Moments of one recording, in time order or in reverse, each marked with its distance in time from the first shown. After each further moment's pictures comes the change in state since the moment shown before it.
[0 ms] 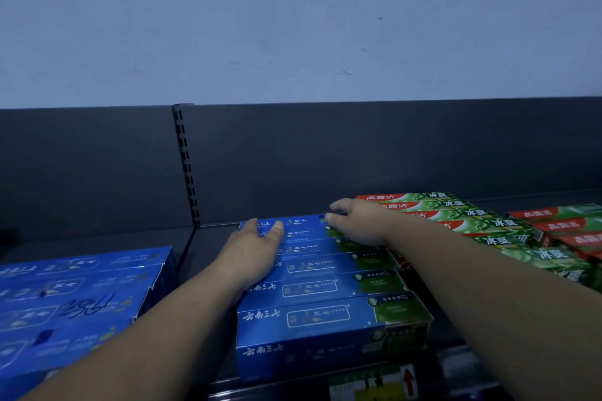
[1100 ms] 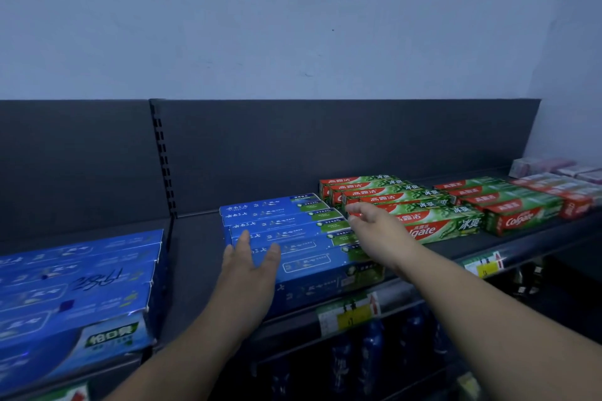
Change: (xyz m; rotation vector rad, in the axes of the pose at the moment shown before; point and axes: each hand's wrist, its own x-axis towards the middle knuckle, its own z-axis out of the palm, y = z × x) left_hand -0.100 -0.037 0.002 -0.222 -0.105 0.158; right_hand -0.129 0.000 0.036 0.354 0.417 0.155
